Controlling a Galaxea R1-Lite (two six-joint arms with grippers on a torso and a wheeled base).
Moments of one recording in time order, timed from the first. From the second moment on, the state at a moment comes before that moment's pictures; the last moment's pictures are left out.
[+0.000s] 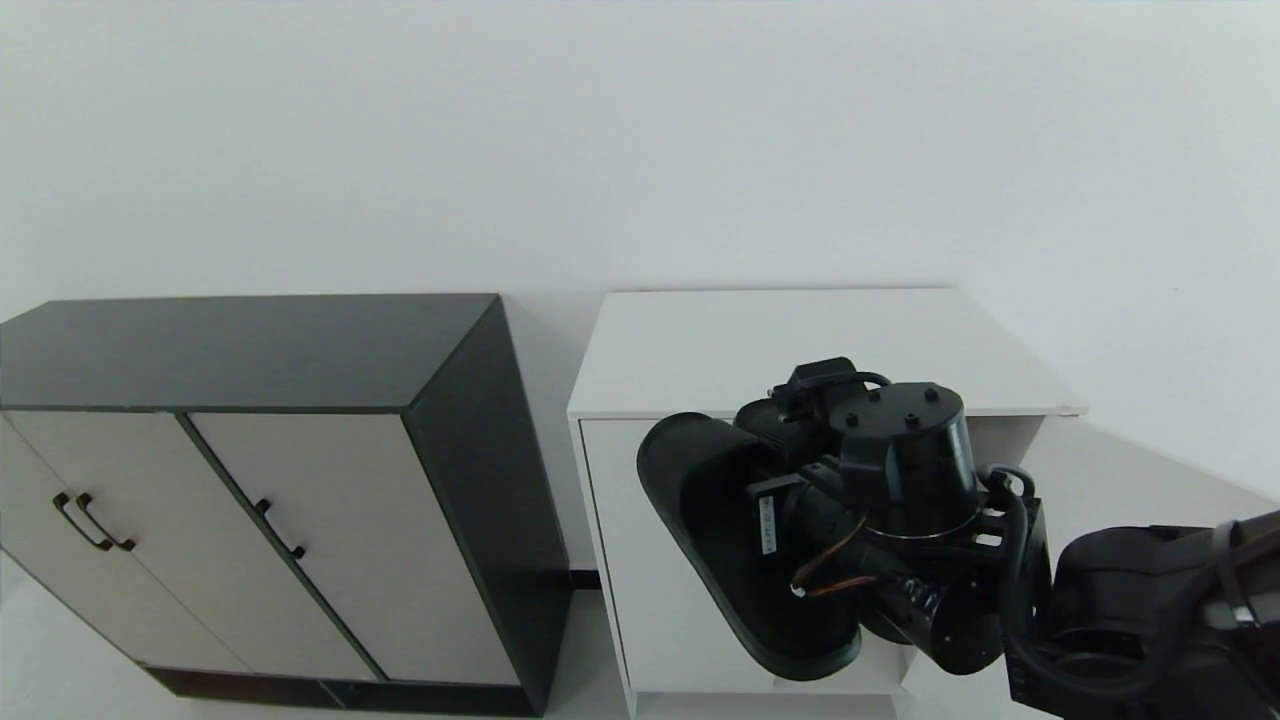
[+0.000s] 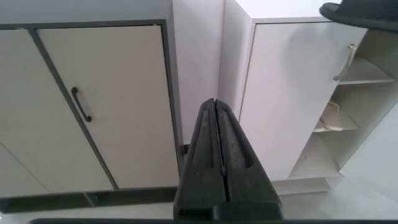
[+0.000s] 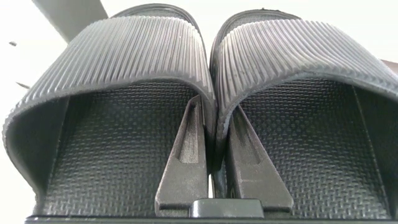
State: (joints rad) left arm 0.00 0.00 0.00 0.00 -0.04 0.01; right arm 0.91 1.82 -0.91 -0.58 -0.51 0.20
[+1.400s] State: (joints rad) left arm 0.00 0.00 0.00 0.00 -0.04 0.01; right arm 0.92 1.81 -0.85 -0.62 -0.52 0.20
